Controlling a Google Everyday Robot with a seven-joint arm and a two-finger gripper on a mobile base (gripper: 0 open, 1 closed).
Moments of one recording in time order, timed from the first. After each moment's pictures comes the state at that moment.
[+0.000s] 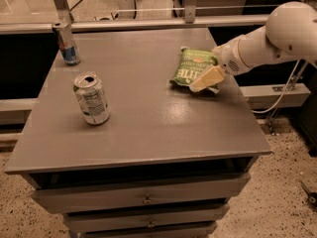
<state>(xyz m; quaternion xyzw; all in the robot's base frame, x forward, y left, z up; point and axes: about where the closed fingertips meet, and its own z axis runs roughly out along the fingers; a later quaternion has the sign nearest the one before) 0.670 -0.164 0.860 -0.46 0.79 0.09 0.40</state>
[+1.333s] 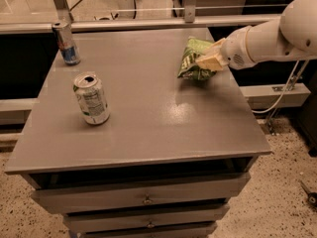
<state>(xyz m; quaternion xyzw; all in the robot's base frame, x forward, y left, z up) 0.658 -0.146 0.900 -0.48 0.74 0.11 0.45</state>
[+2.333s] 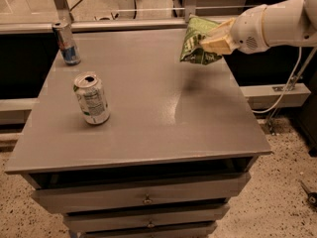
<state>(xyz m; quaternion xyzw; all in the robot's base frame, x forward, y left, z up) 0.646 -0.154 0.960 -0.49 0.71 0.12 0.50</state>
